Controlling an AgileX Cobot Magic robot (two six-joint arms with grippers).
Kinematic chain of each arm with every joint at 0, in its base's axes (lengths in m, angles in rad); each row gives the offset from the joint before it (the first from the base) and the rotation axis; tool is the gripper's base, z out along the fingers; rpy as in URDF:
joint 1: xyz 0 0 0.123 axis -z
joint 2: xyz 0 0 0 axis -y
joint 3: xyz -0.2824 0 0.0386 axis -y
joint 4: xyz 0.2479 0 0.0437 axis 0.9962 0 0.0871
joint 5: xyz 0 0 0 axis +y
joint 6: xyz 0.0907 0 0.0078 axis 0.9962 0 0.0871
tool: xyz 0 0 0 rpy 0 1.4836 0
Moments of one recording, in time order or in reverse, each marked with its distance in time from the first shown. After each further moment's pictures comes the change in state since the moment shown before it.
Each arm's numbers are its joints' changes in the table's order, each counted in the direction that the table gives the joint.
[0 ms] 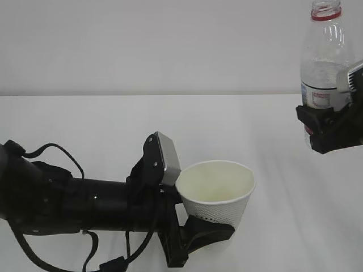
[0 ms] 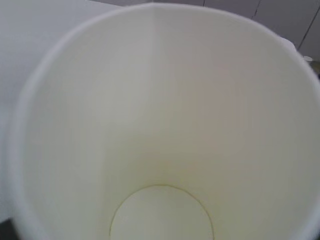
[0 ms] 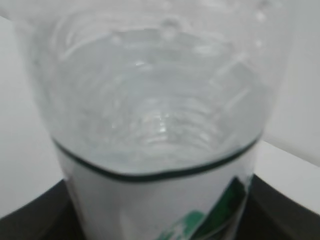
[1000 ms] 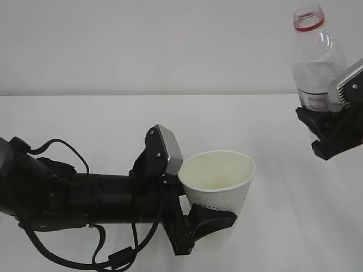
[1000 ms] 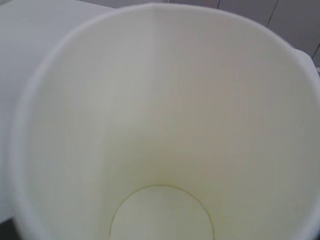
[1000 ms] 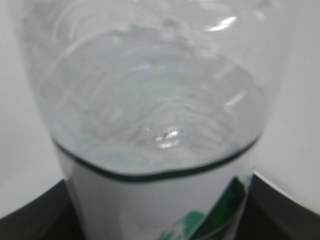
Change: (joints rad) left arm 0.000 -0.010 0.025 -0.054 0.009 -0.002; right arm 0.000 0.000 0.000 -0.002 -0.014 -0.199
